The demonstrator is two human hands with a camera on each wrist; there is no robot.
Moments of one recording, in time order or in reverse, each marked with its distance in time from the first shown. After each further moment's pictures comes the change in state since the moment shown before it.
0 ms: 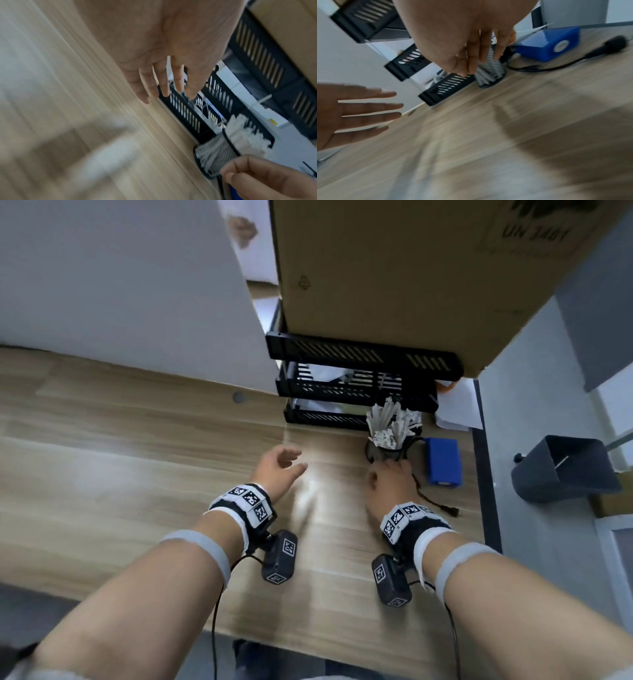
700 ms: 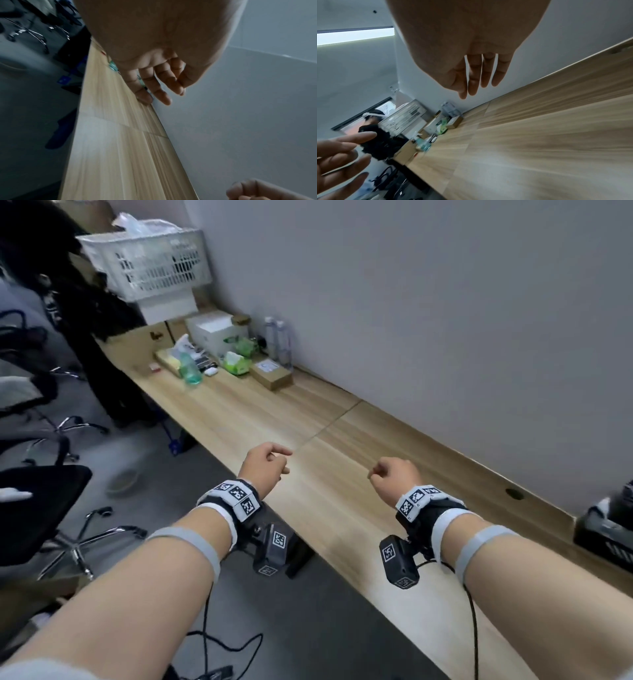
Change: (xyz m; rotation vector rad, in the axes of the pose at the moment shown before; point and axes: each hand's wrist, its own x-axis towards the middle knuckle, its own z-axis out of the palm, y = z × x) left_hand -0.208 -0.206 -0.550 -0.210 0.681 -0.061; right_hand -0.086 -0.583 0.087 0.133 -0.118 -0.599
